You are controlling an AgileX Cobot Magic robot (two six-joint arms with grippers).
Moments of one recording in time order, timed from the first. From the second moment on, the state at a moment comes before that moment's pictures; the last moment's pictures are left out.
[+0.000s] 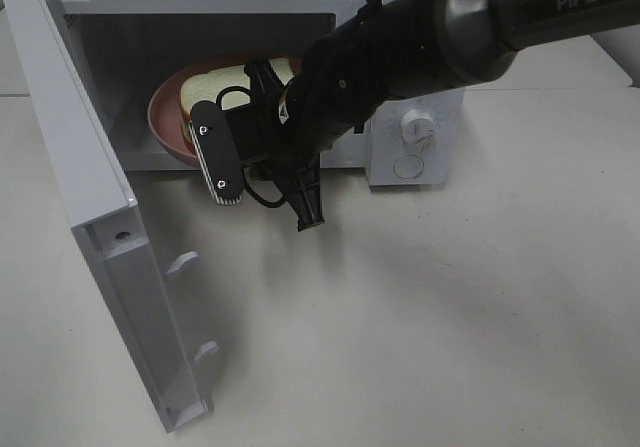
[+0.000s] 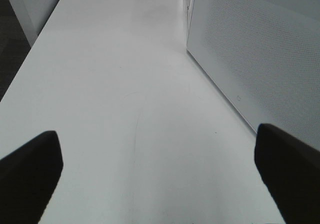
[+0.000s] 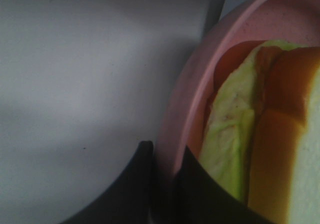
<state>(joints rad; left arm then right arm) 0.02 0.00 -0.52 0.00 1.07 -0.05 0.72 2.06 -1.39 -0.17 0.25 -1.17</state>
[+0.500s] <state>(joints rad) 0.02 0.00 -0.52 0.00 1.07 -0.05 0.73 1.89 -1.18 -0.17 0.22 -1.19</state>
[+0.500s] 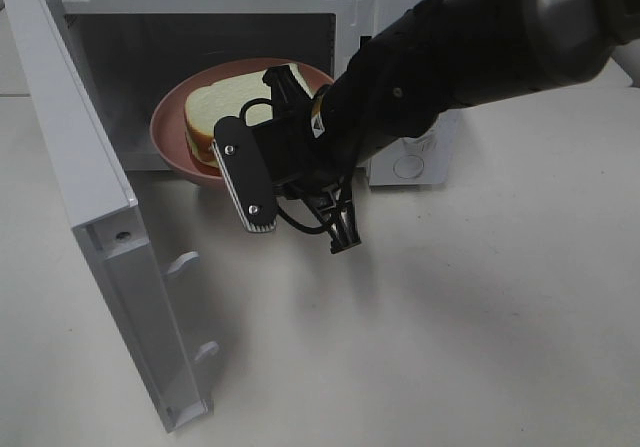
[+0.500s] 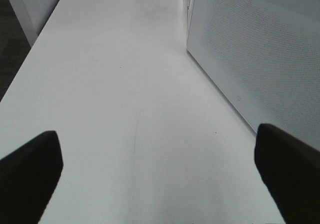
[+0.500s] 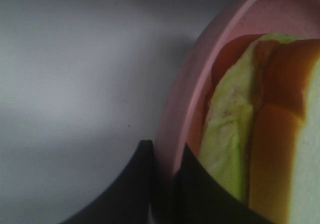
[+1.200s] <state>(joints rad) 0.02 0.00 -0.52 0.00 1.07 -0.05 0.73 1.64 -0.90 -0.18 0.23 -1.17</state>
